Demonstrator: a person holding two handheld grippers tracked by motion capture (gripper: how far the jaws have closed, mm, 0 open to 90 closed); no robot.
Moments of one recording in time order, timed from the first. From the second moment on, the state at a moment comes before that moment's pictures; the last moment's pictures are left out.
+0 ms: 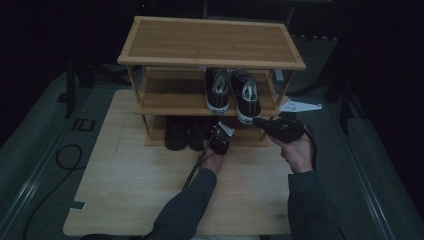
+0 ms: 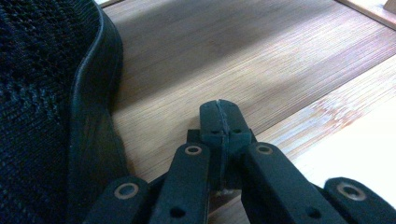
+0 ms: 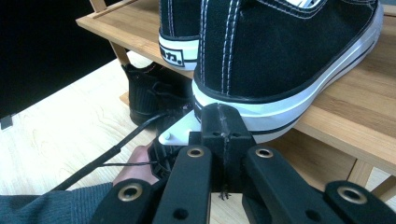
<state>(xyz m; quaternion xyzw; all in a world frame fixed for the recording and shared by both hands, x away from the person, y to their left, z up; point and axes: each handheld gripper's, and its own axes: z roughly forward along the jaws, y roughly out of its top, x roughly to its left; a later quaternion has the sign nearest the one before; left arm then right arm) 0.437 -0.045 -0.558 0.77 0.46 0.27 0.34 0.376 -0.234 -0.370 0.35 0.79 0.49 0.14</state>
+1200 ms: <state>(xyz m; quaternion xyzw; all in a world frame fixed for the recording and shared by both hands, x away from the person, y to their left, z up) 0.437 -0.045 -0.558 0.77 0.47 0.27 0.34 0.381 -0.228 -0.368 0.35 0.78 0.49 0.15</state>
